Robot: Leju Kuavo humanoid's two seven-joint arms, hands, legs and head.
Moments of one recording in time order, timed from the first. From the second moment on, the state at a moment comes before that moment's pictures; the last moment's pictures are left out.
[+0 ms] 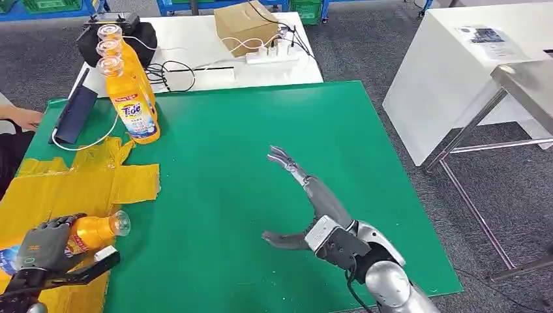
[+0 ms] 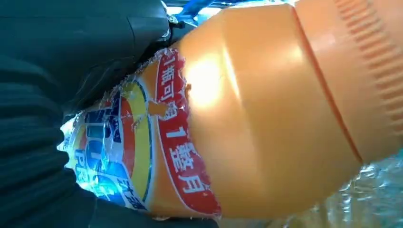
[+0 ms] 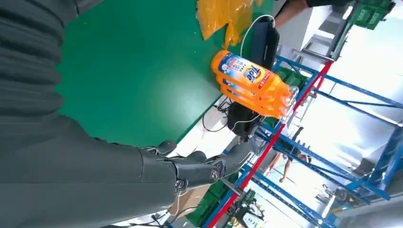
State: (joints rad) left arm -0.03 0.40 0.04 -1.19 -1.41 0.17 -0.15; right arm -0.10 -0.20 0.47 -1.79 0.28 0.13 -0.14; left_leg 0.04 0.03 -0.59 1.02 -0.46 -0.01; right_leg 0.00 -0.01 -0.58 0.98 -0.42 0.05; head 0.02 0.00
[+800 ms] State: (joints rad) left arm 0.09 0.41 0.06 -1.33 -1.04 0.17 -0.40; right arm -0.11 -0.22 0.47 -1.77 0.28 0.14 -0.16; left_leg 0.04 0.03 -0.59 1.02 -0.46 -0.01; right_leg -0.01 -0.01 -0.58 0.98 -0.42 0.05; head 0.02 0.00
